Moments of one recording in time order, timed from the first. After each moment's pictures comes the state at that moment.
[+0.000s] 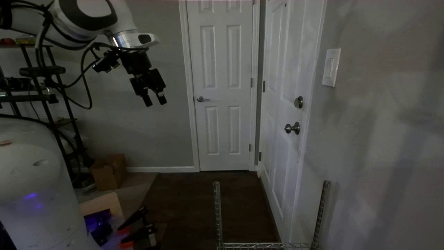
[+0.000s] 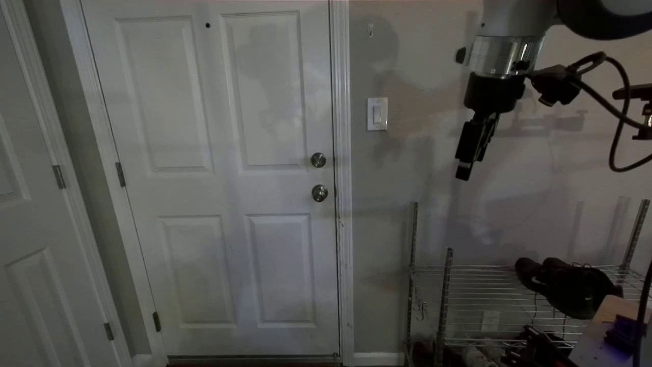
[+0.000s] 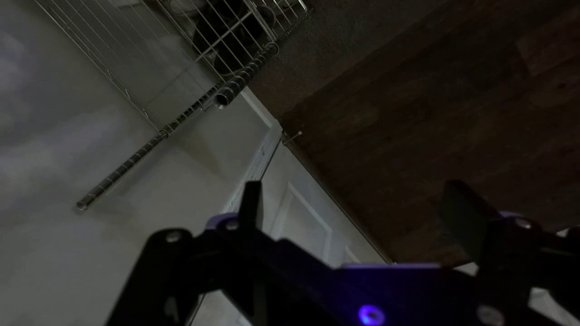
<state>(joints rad) 0.19 -0.94 0.30 -2.66 0.00 1.93 0.15</state>
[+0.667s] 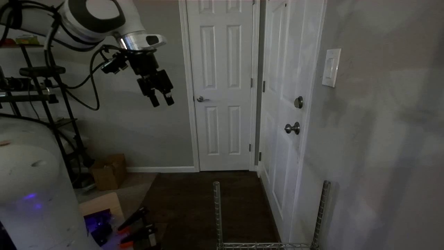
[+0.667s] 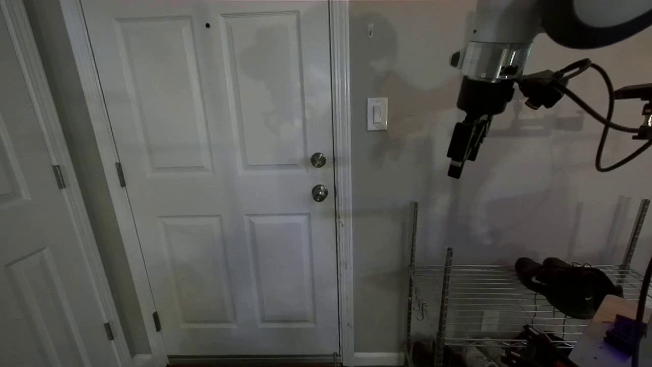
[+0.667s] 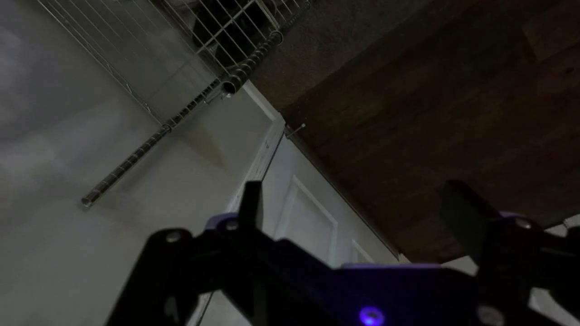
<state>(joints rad) 0.17 -0.90 0.26 -2.66 -0.03 1.99 0.15</state>
